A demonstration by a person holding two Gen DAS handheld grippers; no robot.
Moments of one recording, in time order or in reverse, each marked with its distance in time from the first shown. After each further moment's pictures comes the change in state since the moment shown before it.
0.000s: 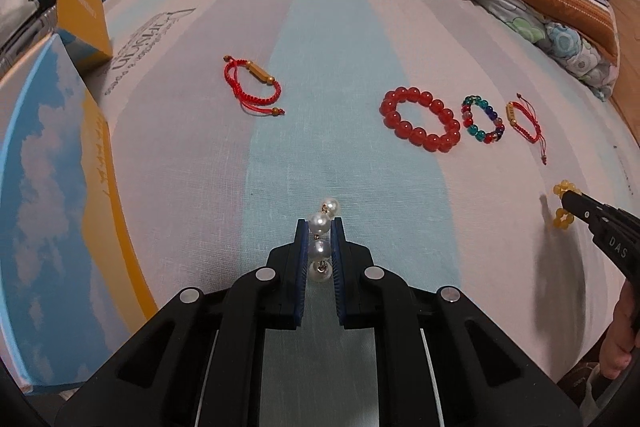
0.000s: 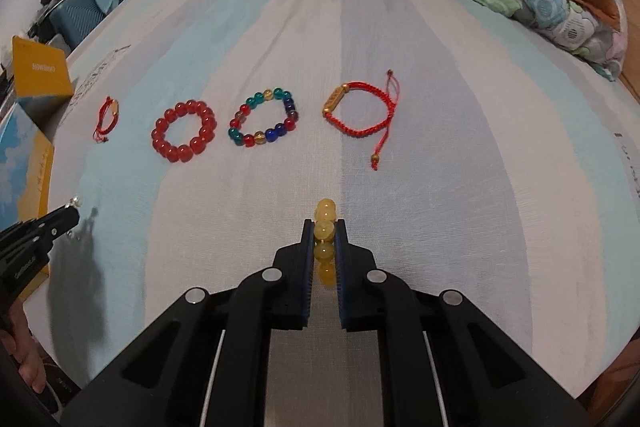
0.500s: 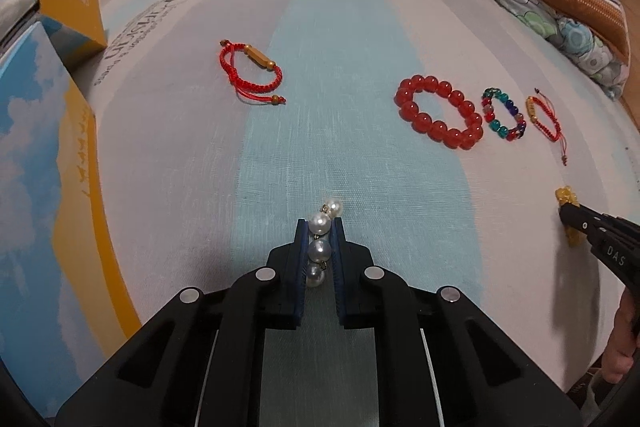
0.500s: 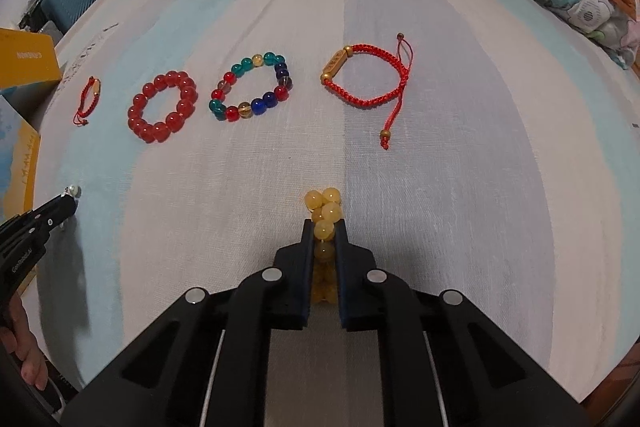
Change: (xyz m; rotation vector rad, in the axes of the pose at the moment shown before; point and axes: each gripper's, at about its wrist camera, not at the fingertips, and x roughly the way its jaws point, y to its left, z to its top) left arm 0.026 0.004 0.003 -0.017 0.030 0.013; right arm 0.035 0.000 -0.001 -0.012 0.103 0.014
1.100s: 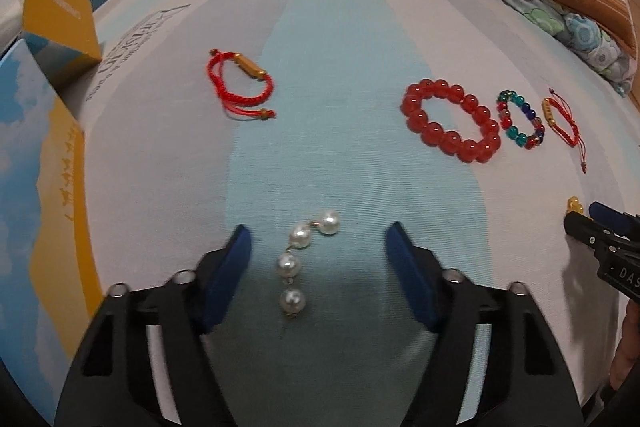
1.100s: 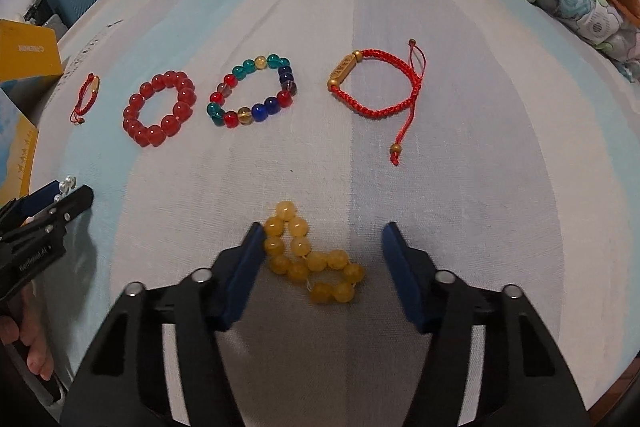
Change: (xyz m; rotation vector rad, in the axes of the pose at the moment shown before) left arm 0.023 -0.010 0.009 0.023 -0.030 0.054; right arm 0.014 0.001 0.007 -0.033 -0.013 0.005
